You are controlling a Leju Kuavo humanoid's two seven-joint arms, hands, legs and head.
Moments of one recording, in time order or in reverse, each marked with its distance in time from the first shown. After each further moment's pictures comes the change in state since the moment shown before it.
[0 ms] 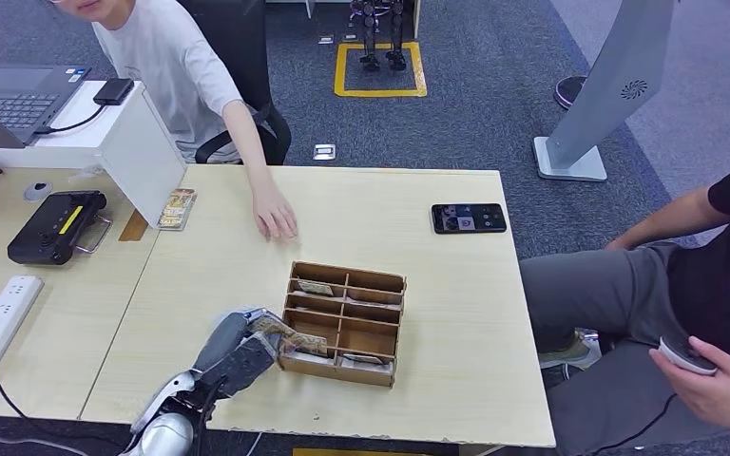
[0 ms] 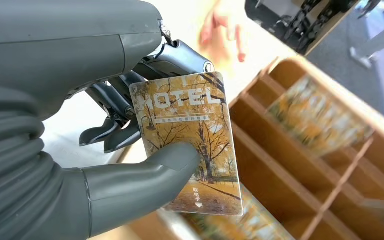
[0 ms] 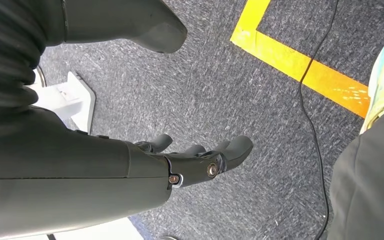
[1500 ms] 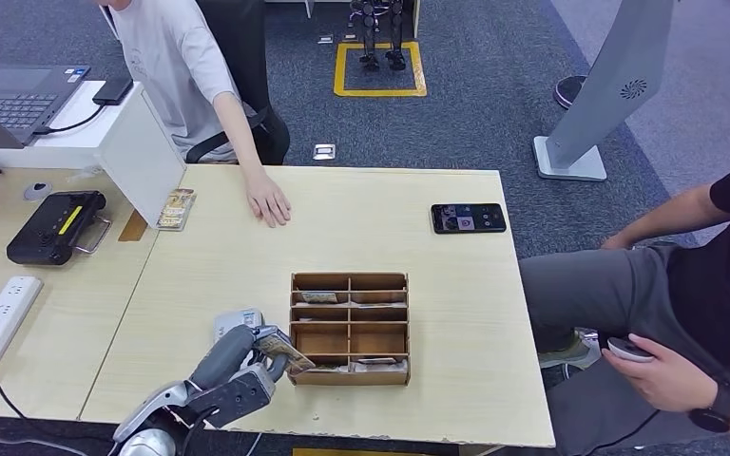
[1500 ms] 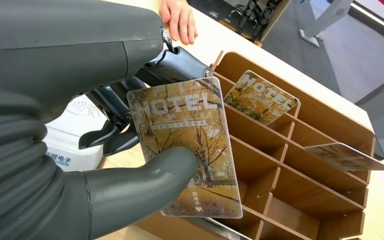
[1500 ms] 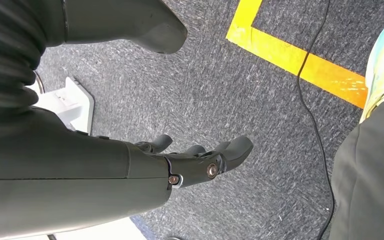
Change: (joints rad) left arm 0.040 0.108 -0.086 -0.175 0.008 -0.114 -0.003; right arm -0.012 -0.007 -0.021 0.028 -0.019 -0.034 -0.007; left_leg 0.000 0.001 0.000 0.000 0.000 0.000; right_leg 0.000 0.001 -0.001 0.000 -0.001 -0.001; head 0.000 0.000
